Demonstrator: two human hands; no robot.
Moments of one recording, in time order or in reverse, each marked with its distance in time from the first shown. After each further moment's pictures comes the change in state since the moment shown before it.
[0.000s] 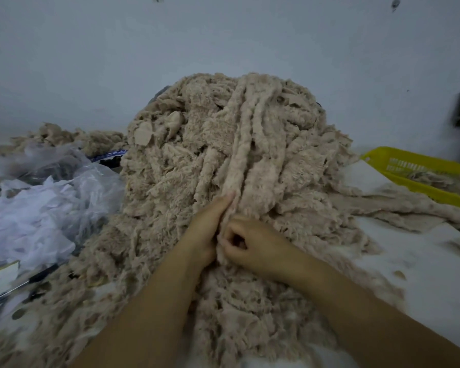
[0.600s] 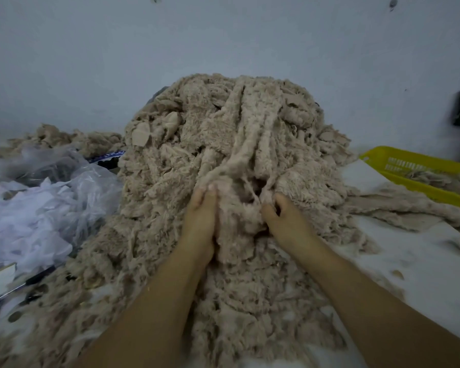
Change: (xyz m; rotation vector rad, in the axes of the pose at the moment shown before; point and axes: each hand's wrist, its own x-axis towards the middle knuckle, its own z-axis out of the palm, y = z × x) left_hand 0.005 -0.004 0.002 0.105 0.301 0.295; right_hand -0.006 0.037 -0.024 0.282 0.325 0.534
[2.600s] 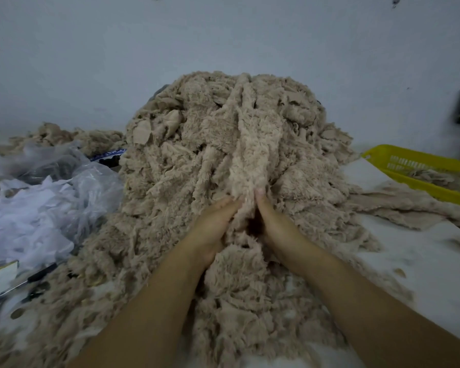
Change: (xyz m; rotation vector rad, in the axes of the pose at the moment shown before) left_hand -0.010 0.004 0.001 0.078 -0.427 -0.224; right_hand -0.015 -0.020 0.017 0.551 -0.269 0.277
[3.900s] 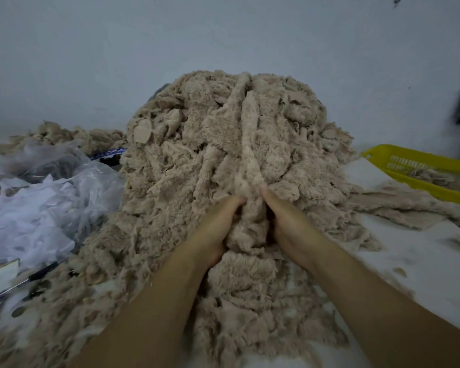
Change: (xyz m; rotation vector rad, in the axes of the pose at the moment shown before) left_hand 0.000 0.000 0.005 0.046 0.069 -0.052; right_hand 0.003 -0.009 -0.012 0.213 0.014 -0.062
